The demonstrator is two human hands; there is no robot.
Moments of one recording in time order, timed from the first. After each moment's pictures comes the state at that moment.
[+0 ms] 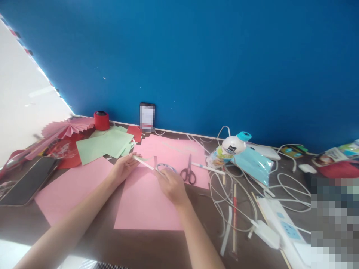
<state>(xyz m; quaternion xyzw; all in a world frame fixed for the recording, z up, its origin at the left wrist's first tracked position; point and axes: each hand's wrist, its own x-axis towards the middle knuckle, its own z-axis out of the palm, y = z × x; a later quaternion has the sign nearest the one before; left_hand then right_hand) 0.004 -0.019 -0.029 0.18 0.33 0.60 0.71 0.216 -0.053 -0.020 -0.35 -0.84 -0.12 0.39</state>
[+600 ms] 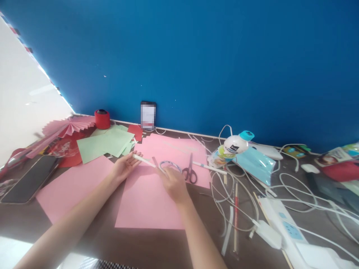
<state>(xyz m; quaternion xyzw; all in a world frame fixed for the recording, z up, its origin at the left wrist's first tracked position) 0.003 -0.019 -0.023 0.12 0.34 0.58 0.73 0.223 -0.046 -0.037 -0.38 -0.85 -0.15 0.35</state>
